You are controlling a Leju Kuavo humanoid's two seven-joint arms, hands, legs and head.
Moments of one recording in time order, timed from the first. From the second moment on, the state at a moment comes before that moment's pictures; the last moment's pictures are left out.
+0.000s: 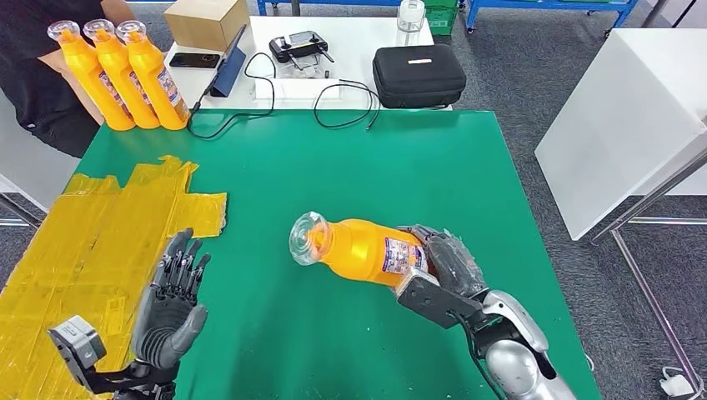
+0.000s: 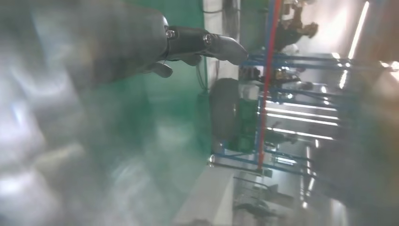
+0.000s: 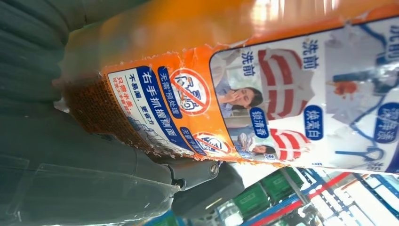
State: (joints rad) left arm 0.27 -0.18 -0.01 -1.84 0.13 -0.29 -0.34; right arm -0.06 -0.19 0.39 -1.74 0.50 0.09 0.03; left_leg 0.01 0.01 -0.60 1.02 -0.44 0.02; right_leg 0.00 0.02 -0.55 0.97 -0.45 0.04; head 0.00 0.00
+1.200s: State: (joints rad) left arm 0.17 -0.15 -0.17 -1.82 0.10 -0.19 -0.35; right arm -0.37 0.11 0.56 -1.31 0.30 0.07 0.05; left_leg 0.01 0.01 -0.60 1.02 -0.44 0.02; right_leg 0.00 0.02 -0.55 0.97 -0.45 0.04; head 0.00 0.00
